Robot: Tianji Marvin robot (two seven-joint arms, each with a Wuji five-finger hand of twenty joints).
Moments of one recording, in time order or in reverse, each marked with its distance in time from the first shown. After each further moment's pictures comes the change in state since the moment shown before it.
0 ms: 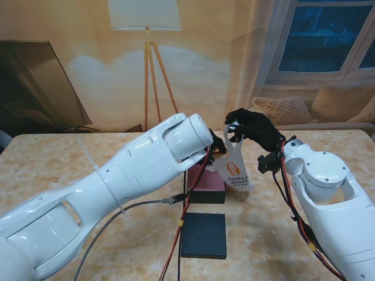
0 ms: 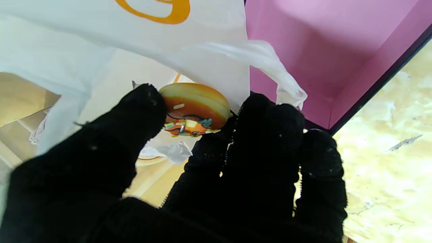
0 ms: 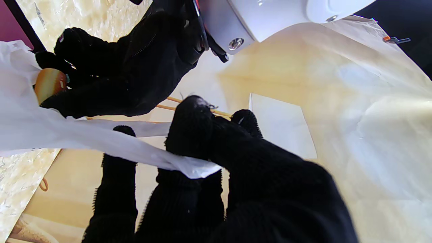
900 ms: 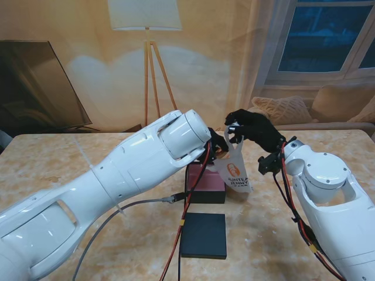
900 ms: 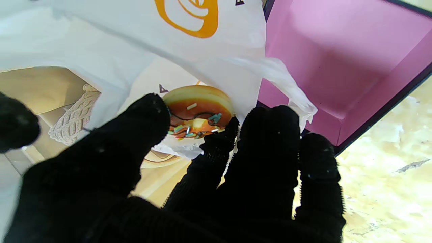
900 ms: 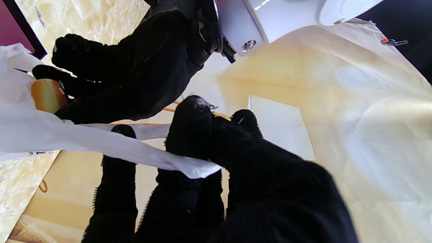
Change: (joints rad) left arm -0.004 0.026 -0.006 -0.045 -0.136 0.007 0.043; right arm -0.011 0.002 0.004 -0.013 0.000 0.000 0.004; left_hand 0.008 0.078 -0.026 0.034 -0.040 0.038 -0.217 -0.037 -0.169 0.051 -0.106 -0.015 -0.154 0.012 -0.061 0.005 -0.137 -0.016 -0.091 0.001; right_hand 0.000 0.000 0.000 0.000 0.000 0.000 0.000 0.000 0.000 0.000 0.000 0.000 0.000 0.000 0.000 0.000 0.012 0.000 0.000 0.000
